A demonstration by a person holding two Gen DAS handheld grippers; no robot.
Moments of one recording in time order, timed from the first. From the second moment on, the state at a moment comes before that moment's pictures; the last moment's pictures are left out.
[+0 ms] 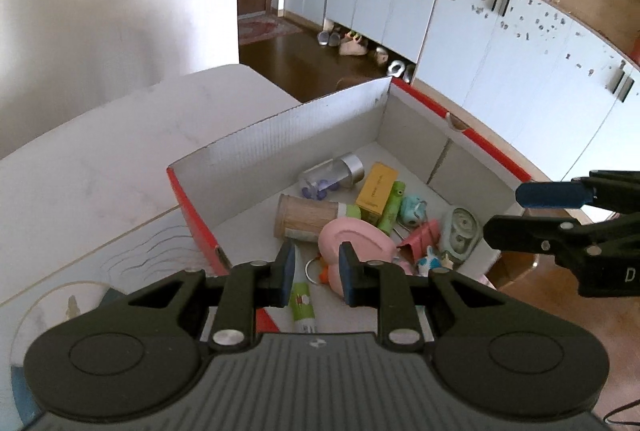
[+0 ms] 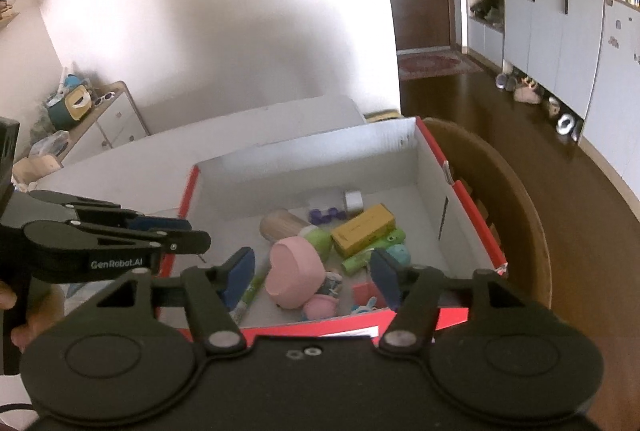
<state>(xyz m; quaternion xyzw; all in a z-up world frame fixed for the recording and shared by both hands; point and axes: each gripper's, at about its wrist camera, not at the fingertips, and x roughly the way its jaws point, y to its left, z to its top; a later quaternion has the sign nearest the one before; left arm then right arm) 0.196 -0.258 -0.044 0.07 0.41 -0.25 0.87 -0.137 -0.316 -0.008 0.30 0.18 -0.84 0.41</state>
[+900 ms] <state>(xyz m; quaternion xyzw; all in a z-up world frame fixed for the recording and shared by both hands) 0.144 -0.196 -0.013 0.02 0.34 -0.27 0.90 -0.070 -0.305 -0.004 0.24 0.12 -0.89 0.38</state>
